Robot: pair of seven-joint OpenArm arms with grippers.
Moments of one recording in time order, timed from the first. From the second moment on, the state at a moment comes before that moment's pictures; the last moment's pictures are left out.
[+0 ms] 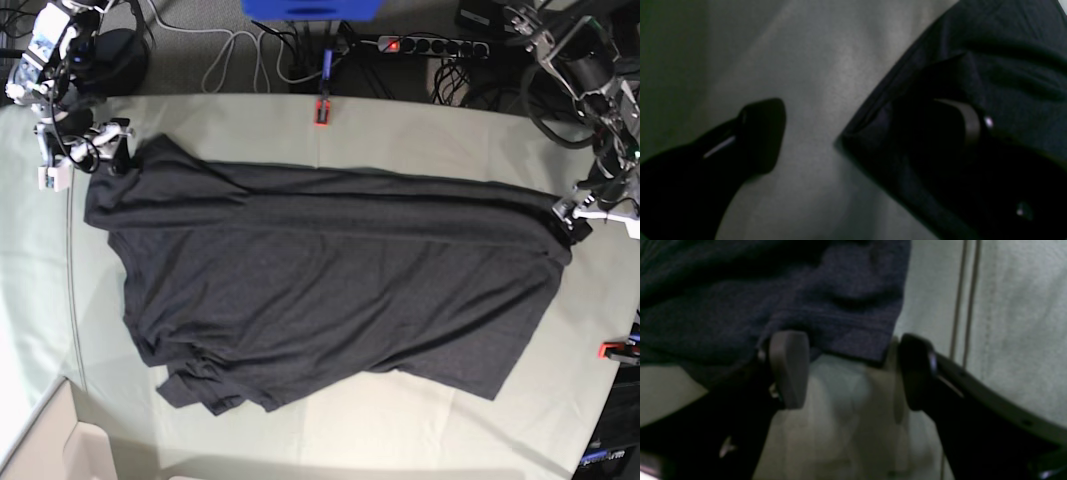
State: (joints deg) left arm -5.8 -13.3 -47.4 55.1 -15.4 -23.8 28.4; right arm -14.4 3.4 41.6 77.9 6.6 39.2 -30.4
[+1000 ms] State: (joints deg) left arm -5.4 -13.0 -47.4 54.5 -15.4 -23.5 29.5; right arm -9.8 10.1 45.1 67.3 8.5 40.3 -29.4
